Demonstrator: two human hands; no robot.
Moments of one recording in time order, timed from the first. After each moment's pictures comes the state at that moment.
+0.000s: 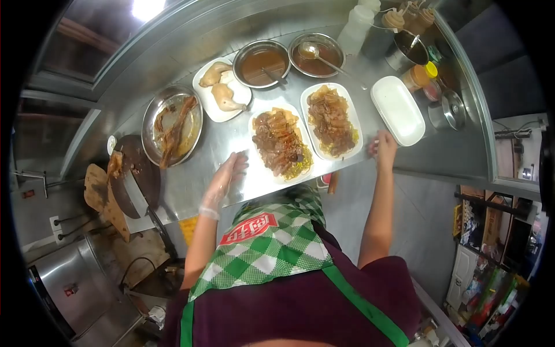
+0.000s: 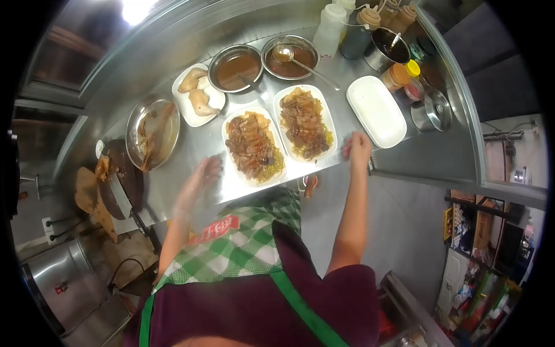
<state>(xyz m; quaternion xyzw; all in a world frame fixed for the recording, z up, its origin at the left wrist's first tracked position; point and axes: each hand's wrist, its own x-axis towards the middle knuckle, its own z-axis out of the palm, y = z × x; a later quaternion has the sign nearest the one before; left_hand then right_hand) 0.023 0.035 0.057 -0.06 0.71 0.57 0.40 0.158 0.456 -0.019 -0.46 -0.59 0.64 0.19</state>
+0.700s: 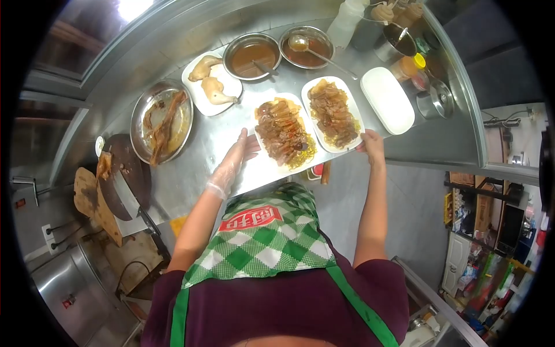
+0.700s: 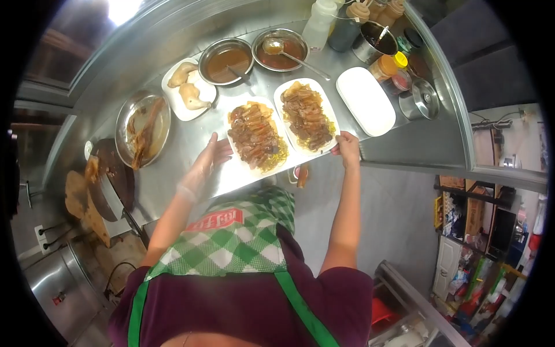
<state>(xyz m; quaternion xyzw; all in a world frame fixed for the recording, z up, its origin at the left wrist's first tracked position) -0.005 0.064 0.030 -0.02 0.67 0.58 0.46 0.167 0.425 -0.023 -0.45 -0.64 0.62 0.07</state>
